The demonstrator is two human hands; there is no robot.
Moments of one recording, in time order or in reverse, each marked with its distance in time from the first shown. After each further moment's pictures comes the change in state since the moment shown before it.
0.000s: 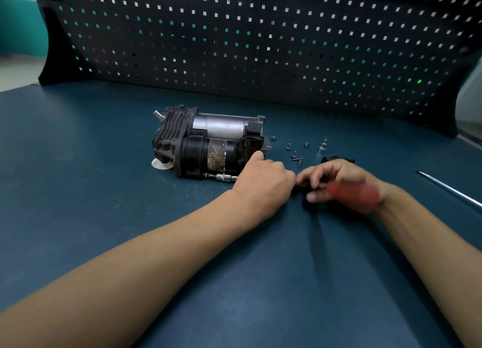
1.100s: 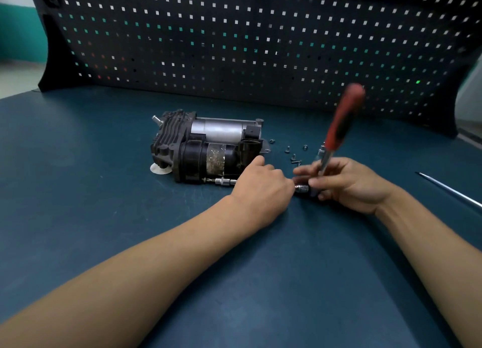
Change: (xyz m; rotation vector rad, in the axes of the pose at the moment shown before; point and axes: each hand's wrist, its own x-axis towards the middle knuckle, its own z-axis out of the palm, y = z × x) left_hand -0.004 0.003 -0.006 0.082 -0.059 0.059; right_hand 0.000 -0.004 -0.003 0.254 0.109 0.039
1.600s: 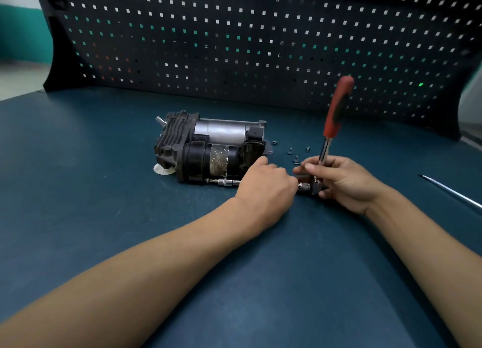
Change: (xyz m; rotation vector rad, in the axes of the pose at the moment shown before) left_hand 0.004 0.001 0.005 -0.067 0.059 -0.066; right_hand 0.012 0.000 0.011 0.009 0.144 0.030
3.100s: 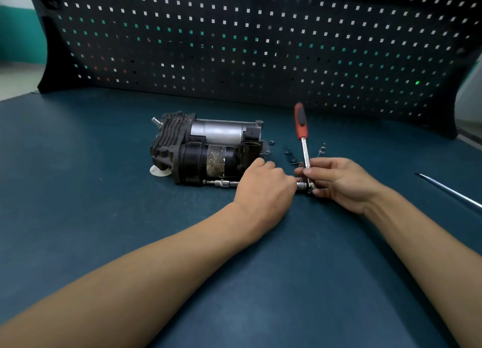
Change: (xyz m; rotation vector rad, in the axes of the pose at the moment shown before) left_hand -0.001 0.005 -0.005 -0.049 -0.001 -0.081; right_hand 0.002 0.001 -0.003 0.026 0.093 0.080
